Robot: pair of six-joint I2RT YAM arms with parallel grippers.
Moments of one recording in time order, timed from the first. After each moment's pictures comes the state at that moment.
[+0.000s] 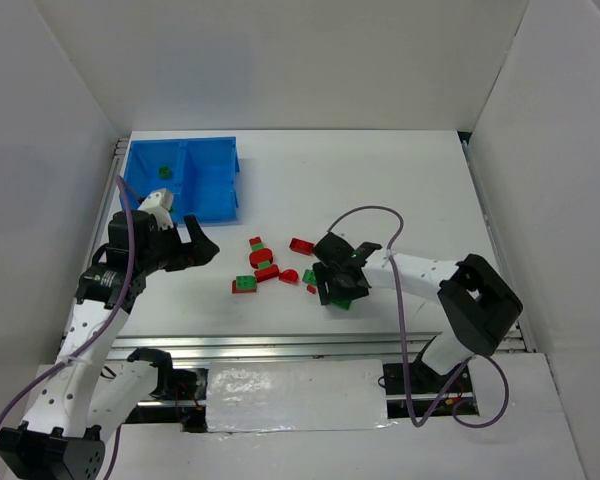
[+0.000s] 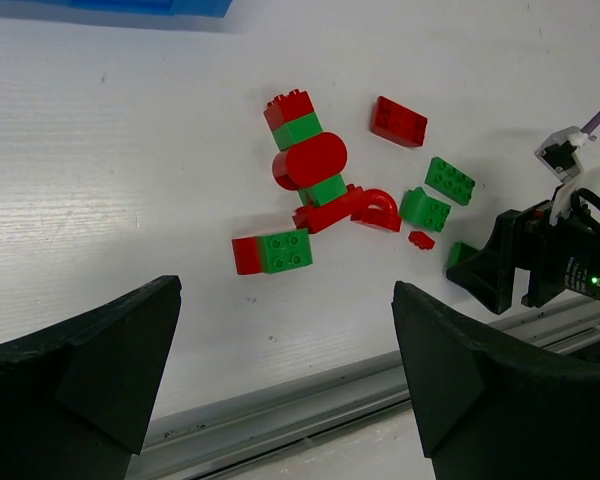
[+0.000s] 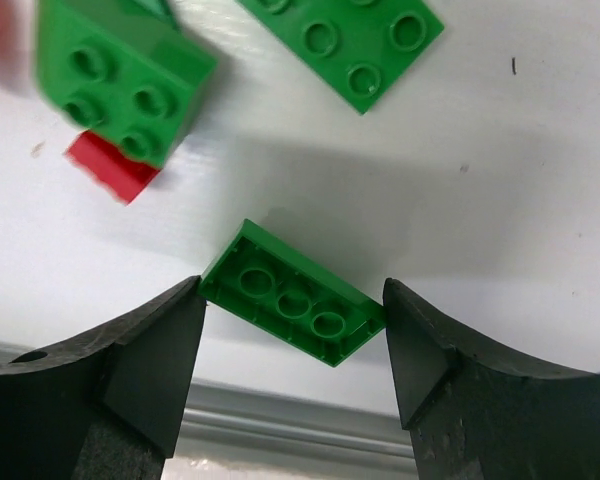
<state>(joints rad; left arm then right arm) -0.13 0.81 0.87 -0.67 0.24 -0.40 0.78 1.55 0.86 -0.57 0.15 0.56</state>
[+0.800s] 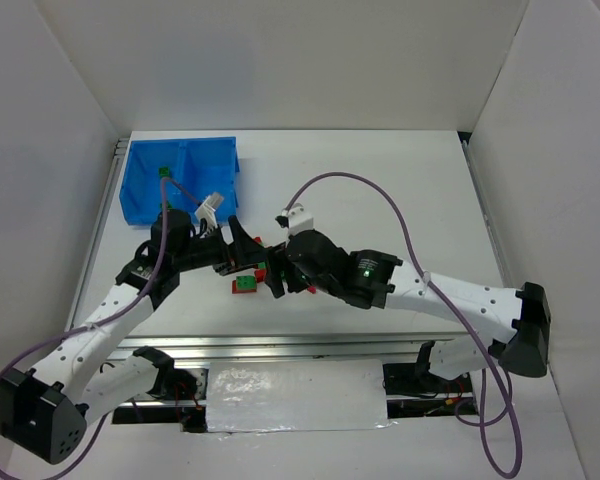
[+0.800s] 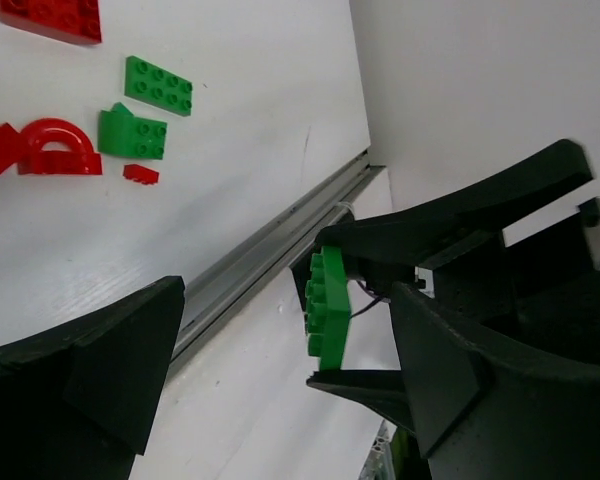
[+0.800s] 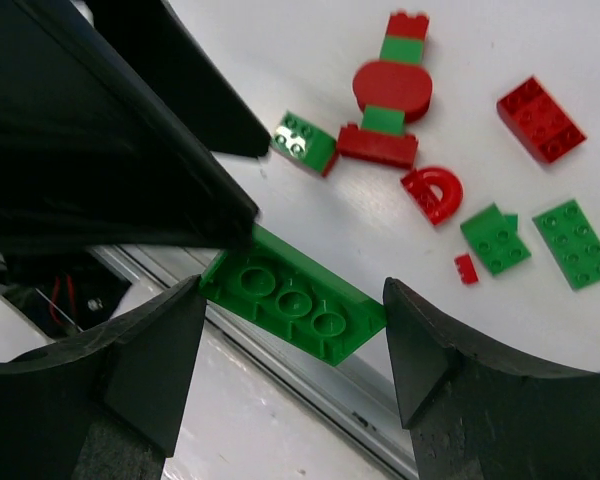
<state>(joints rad) -0.37 0.95 0.74 -0.21 0.62 -0.85 1.16 1.31 1.16 -0.51 0.31 0.53</state>
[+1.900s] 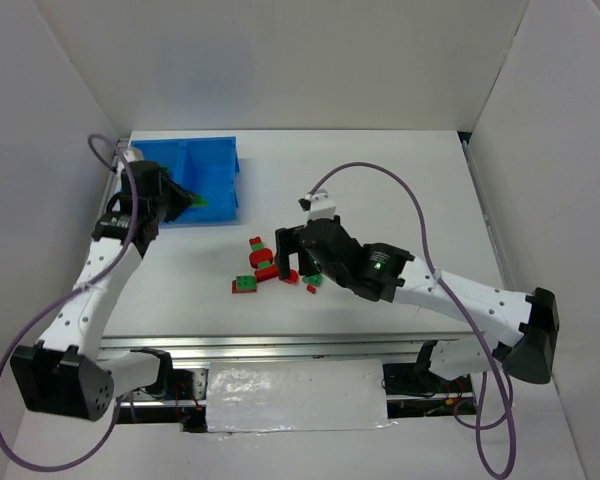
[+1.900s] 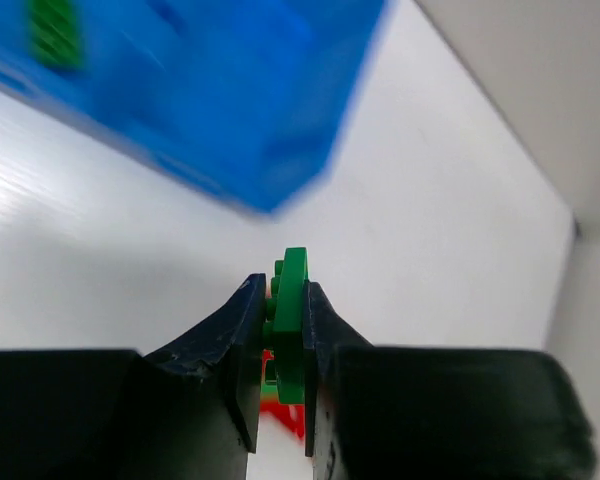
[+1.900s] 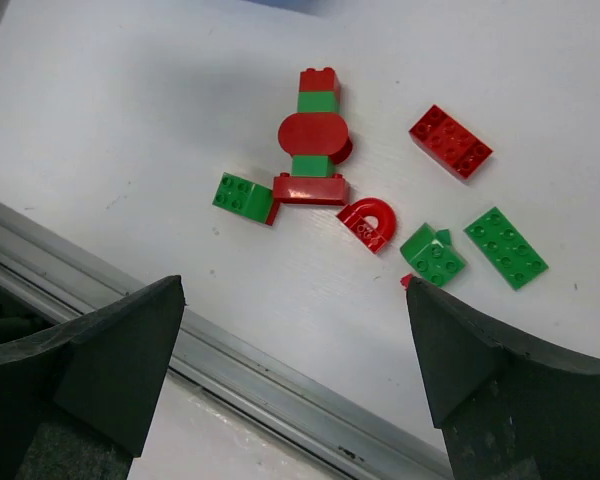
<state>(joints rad) -0.16 1.13 1.07 -0.47 -0.06 -0.85 1.08 1.29 1.17 -0.48 0.41 0.58</state>
